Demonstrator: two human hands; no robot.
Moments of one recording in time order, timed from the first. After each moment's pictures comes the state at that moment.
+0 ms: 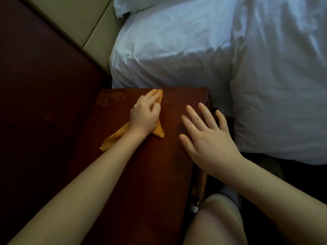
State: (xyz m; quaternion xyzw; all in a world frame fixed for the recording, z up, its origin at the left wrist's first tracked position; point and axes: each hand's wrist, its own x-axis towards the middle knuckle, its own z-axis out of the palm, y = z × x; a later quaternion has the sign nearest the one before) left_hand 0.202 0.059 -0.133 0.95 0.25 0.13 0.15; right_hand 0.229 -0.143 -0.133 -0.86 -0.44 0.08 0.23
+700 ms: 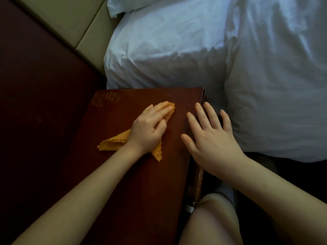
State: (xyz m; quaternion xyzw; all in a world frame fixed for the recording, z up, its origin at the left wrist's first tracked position) left_hand 0.176 0.030 -0.128 0.98 0.11 0.07 0.15; right_hand 0.235 -0.151 -0.136 -0.89 -0.41 0.10 0.19
